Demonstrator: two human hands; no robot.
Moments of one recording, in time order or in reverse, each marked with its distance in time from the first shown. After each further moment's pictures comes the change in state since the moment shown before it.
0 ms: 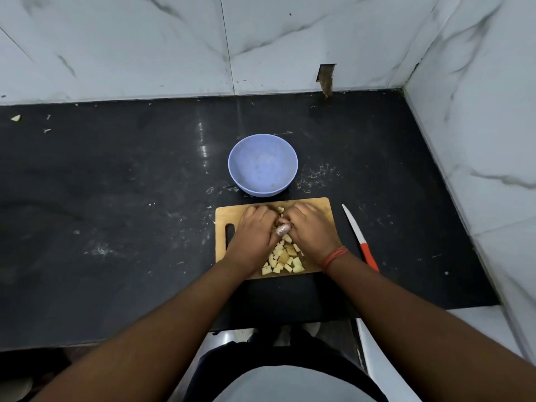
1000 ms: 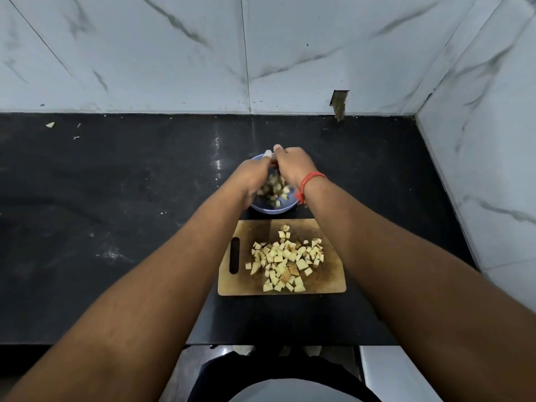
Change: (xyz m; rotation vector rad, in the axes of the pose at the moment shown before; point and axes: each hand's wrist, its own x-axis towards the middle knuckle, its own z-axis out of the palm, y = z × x) left_hand 0.132 0.022 -0.093 -0.828 0.001 -0.831; right_hand 0.166 -0.034 -0.060 0.579 -0.119 0.662
